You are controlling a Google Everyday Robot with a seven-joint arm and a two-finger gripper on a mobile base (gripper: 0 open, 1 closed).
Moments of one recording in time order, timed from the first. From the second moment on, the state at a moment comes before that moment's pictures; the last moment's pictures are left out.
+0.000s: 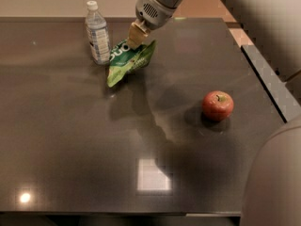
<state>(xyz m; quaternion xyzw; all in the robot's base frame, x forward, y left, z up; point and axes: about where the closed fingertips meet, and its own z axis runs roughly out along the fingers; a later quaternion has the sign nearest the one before) 0.640 0.039 0.957 -0.53 0.80 0.14 0.24</state>
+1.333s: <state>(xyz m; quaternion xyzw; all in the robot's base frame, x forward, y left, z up) 0.692 0.014 0.931 -0.52 0.80 0.15 0.26</state>
